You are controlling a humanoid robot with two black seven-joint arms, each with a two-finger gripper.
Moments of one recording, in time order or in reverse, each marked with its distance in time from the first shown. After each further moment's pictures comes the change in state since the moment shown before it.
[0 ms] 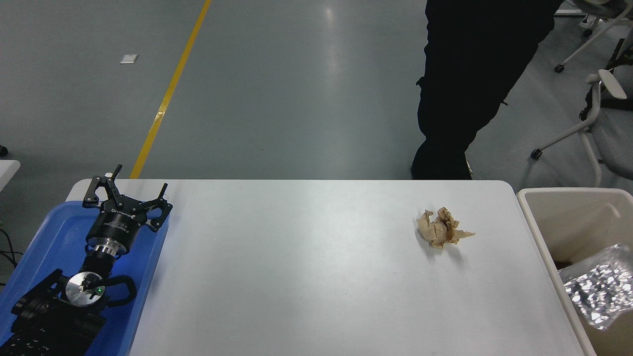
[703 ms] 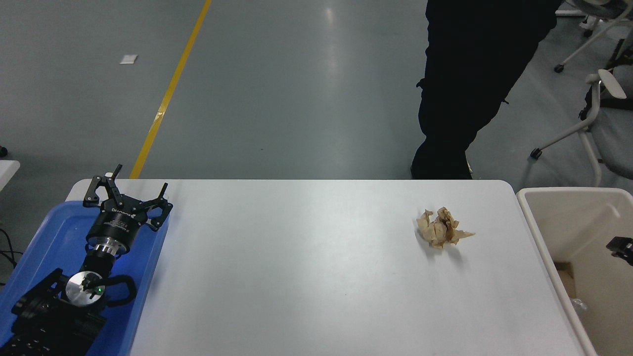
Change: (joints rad) left arm -0.001 -0.001 0.001 0.000 0.000 0.000 0.000; right arm 0.630 -0.279 -0.350 0.788 0.000 0.042 0.003
